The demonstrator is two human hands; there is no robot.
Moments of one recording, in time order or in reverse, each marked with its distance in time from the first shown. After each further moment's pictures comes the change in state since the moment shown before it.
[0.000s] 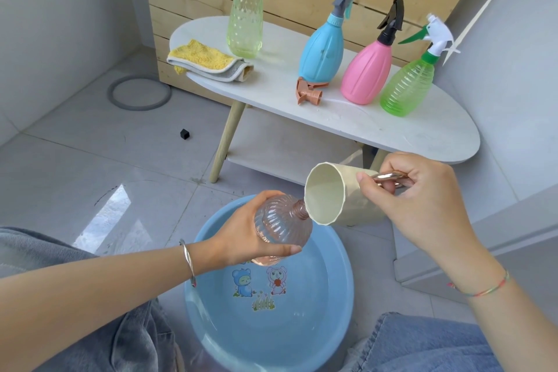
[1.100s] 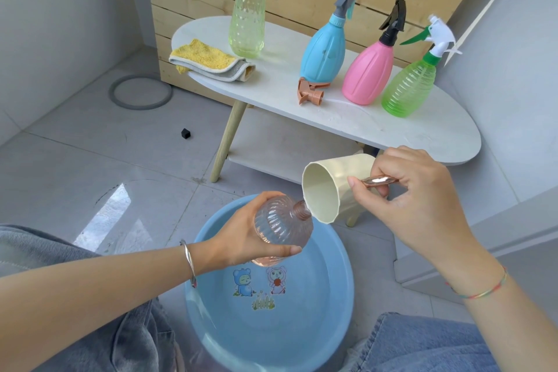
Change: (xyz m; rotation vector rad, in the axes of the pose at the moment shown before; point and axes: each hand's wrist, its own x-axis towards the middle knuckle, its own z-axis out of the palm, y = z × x) left_hand -0.002 0.000 0.001 0.010 -0.005 -0.016; right_hand 0.004 0.001 0.005 -0.176 0.006 -0.301
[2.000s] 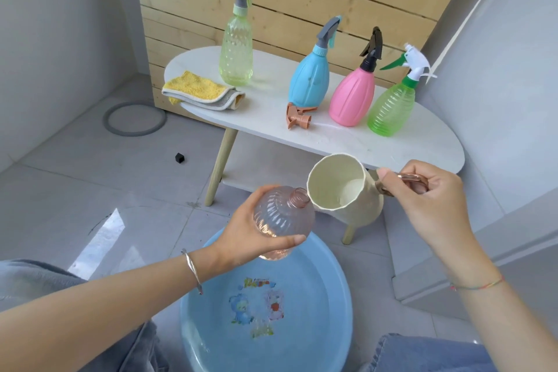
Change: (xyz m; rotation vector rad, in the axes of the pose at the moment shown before) left_hand 0.023 0.037 -0.007 -0.151 0.111 0.109; right_hand 0.005 0.032 -0.014 0.473 0.157 0.523
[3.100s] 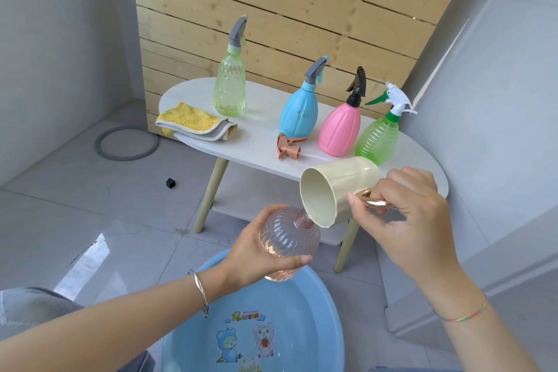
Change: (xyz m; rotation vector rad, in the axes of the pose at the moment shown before) left_hand 0.028 0.009 0.016 0.013 -0.004 0.065; right_hand 0.019 -0.032 0.006 -0.513 0.156 -0.758
